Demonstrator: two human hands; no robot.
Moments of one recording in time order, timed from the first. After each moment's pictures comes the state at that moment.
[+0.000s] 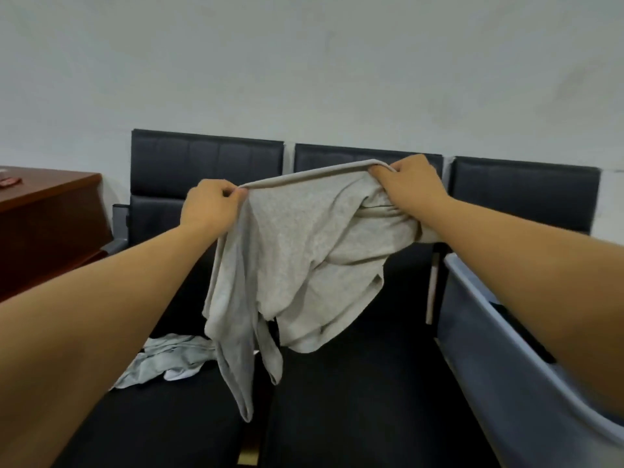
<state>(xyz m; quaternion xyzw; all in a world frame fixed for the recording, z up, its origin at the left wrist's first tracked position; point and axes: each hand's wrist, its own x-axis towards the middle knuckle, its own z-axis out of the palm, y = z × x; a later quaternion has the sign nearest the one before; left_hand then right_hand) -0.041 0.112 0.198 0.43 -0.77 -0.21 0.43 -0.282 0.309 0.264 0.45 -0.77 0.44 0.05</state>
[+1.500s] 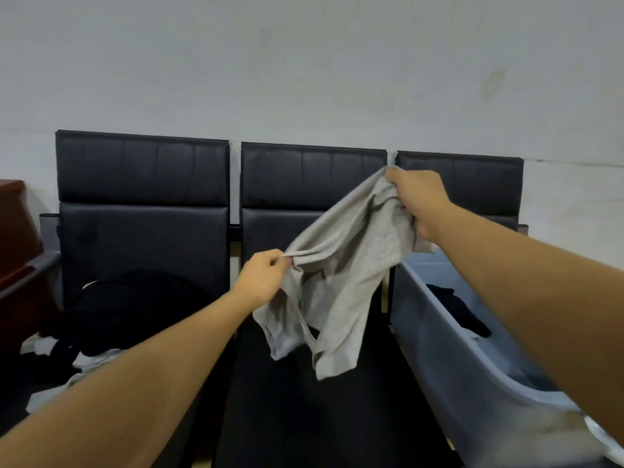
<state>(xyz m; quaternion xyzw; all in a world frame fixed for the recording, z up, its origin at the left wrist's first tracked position) -0.160 0.223 0.108 0.30 -0.82 -0.39 0.29 -0.347 0.386 0.250 0.26 -0.73 0.62 -0.10</state>
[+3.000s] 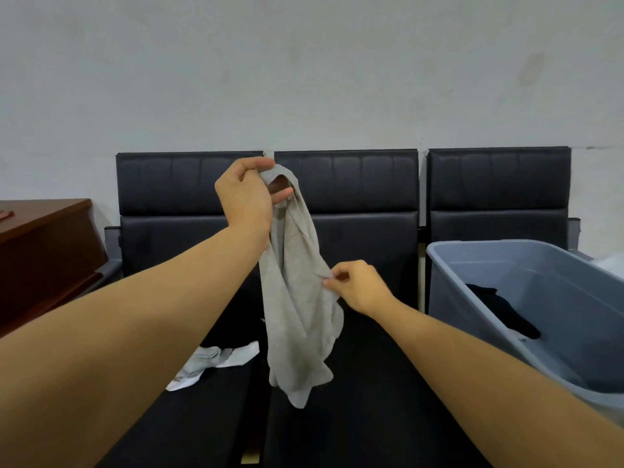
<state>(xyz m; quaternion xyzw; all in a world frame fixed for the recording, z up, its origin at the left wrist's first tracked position) -0.116 0.235 0.242 0.25 -0.48 -0.55 0.63 -0.267 0.327 0.105 0.49 -0.78 0.37 -0.13</state>
